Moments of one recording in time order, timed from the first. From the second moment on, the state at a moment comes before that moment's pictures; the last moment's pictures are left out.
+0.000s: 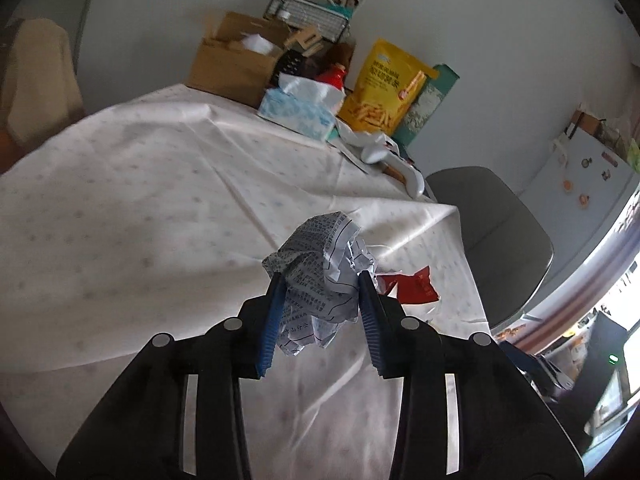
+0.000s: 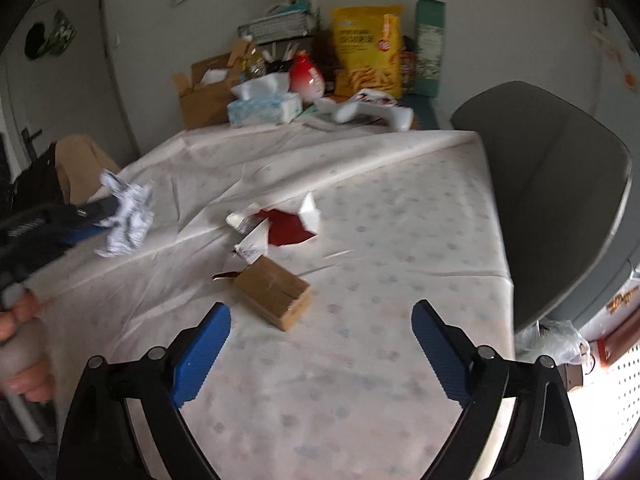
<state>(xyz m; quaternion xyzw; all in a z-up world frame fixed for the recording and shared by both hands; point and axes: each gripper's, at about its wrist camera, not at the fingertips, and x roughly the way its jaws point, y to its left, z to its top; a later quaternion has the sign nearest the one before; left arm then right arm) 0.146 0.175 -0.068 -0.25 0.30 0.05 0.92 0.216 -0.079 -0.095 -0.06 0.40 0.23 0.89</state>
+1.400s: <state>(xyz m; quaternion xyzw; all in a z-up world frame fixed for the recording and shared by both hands) 0.093 0.119 -0.058 -0.24 0.29 0.02 0.92 0.173 -0.165 -0.074 0.03 0.40 0.20 0.89</state>
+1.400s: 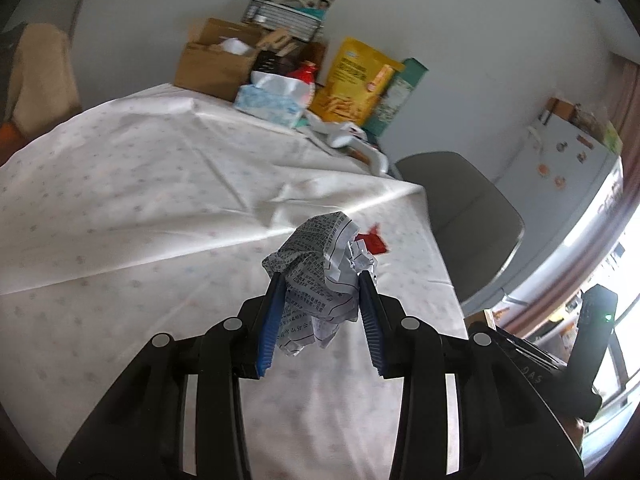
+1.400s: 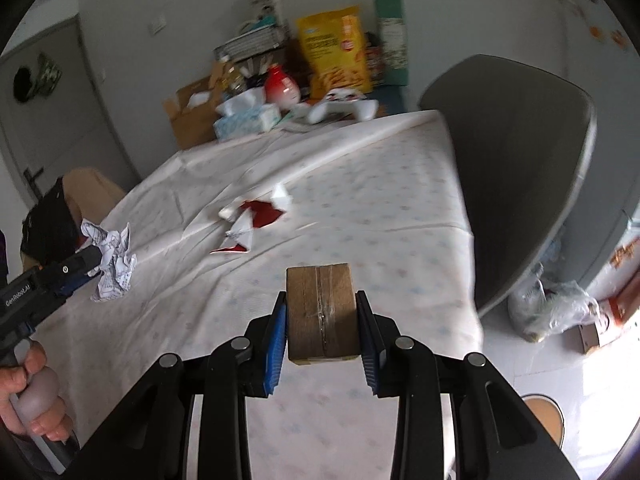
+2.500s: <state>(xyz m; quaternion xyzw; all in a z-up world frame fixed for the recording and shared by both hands) 0.167 -0.095 -0.049 -0.14 0.34 -0.15 0.92 0.144 -0.400 -0.096 0.13 0.39 0.02 0.91</state>
